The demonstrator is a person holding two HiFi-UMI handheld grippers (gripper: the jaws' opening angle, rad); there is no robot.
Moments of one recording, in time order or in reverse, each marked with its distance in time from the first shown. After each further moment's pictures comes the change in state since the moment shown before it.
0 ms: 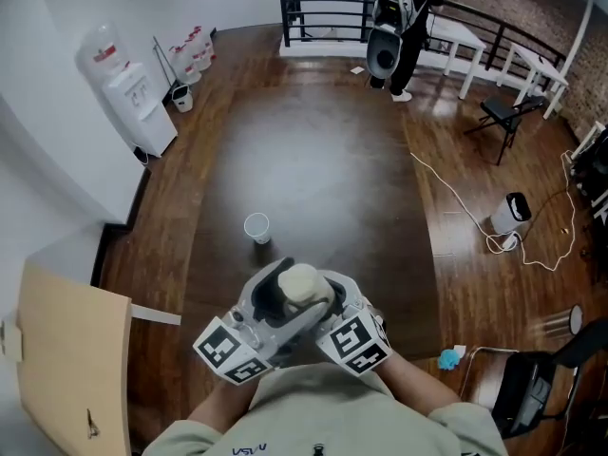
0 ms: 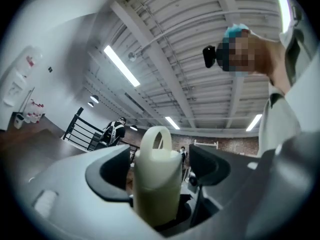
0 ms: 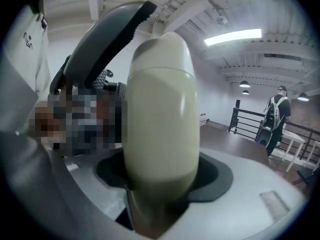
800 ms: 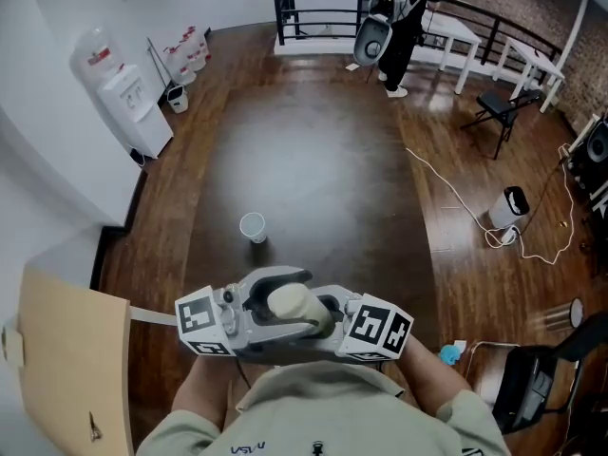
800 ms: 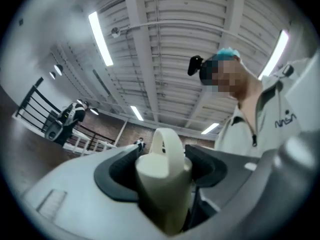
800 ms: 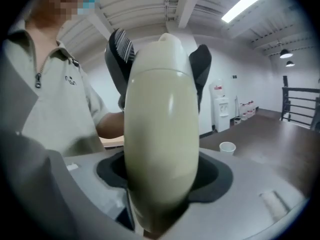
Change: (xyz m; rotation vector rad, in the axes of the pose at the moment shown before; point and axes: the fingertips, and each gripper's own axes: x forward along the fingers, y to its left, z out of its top) left arm -0.005 -0.035 0.009 -0.072 0.120 -0.514; right arm -0.029 0.063 0.006 0.065 -0.009 0.584
